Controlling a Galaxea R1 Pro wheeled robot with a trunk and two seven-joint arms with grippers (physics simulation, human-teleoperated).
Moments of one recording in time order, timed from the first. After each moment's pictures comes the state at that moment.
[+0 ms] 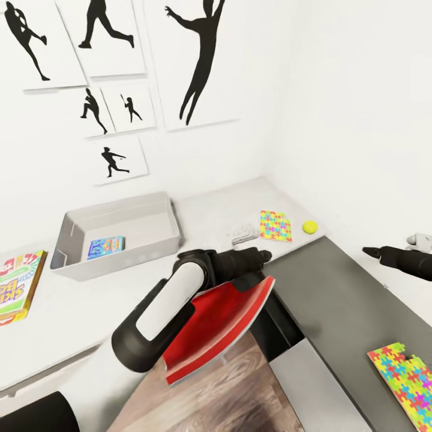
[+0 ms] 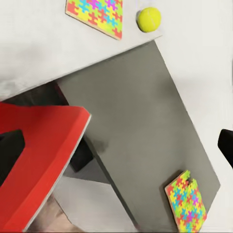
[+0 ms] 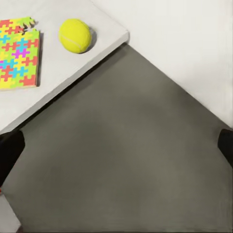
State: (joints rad) left arm -0.87 -0.16 -0.73 -1.61 1.43 0.62 1.02; right arm -0.58 -0.59 -0.21 -1.62 -0.85 1.04 -0.27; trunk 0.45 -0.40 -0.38
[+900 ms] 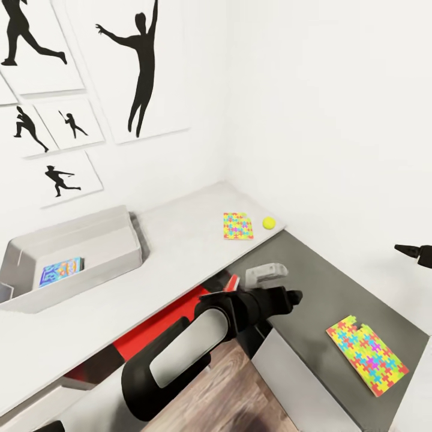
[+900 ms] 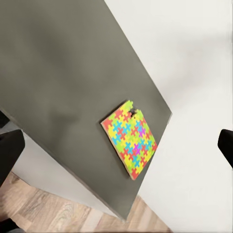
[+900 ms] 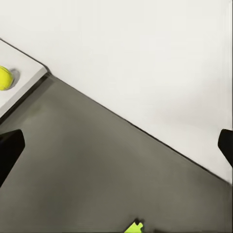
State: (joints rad) left arm -0.75 -0.17 -0.92 -1.60 1.45 0.49 0.92; right arm -0.50 -0.68 -0.39 -1.62 -0.85 1.04 -0.10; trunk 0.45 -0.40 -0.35
